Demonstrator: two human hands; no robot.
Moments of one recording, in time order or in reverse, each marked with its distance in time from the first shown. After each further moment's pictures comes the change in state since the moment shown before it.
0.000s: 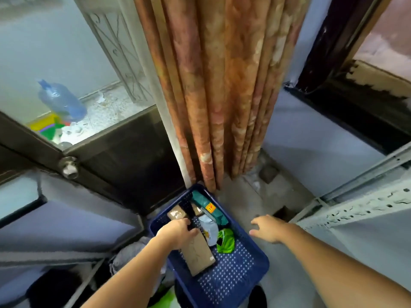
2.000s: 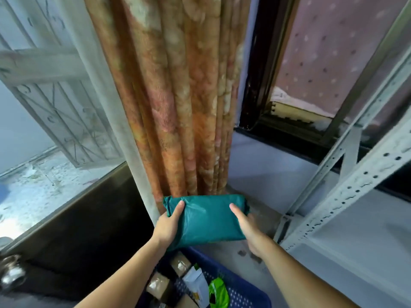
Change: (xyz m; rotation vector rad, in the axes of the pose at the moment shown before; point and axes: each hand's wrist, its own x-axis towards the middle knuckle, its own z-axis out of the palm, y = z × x) left_hand 0.043 0.034 -0.141 -1.095 0.155 0.231; right_hand -0.029 -0.106 -0.057 1.671 0.712 0.100
